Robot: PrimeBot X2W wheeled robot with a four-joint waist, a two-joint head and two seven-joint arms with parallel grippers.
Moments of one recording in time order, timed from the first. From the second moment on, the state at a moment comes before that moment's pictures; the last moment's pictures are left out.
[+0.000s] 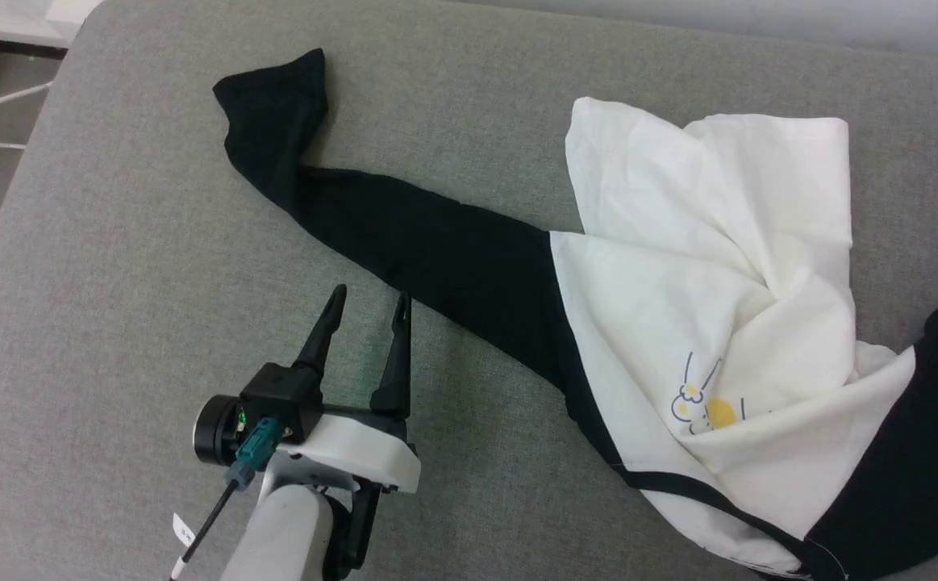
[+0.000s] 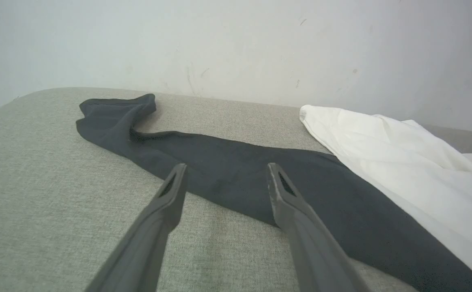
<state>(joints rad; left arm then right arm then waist) -0.22 0.06 -0.26 0.19 -0.22 0.05 -0.26 -0.75 -0.61 -0.03 0.87 -0.19 0.13 0.12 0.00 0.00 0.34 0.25</state>
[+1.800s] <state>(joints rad) -0.06 0.15 -0.34 0.26 -0.33 0.15 0.10 0.00 -0.18 -0.09 0.06 0.15 0.13 -0.07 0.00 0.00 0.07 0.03</state>
